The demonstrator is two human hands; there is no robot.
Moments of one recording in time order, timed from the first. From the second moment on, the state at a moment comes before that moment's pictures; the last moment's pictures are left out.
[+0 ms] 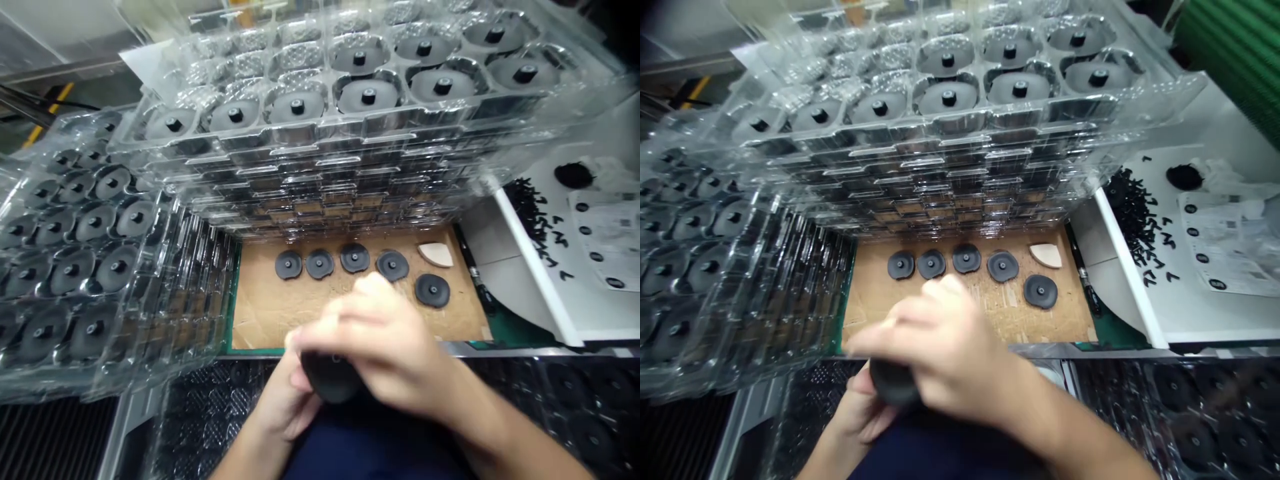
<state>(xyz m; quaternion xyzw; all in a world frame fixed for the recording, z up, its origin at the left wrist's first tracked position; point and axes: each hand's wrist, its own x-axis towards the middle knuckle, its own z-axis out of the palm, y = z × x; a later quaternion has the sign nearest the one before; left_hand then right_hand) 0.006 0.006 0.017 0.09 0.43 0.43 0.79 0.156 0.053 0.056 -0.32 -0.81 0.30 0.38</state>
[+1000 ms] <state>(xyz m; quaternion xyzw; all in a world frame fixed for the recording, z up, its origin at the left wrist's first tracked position) -0.014 0.003 0.002 0.71 0.39 0.46 0.36 0.183 0.012 -0.011 -0.58 -0.57 0.42 0.41</state>
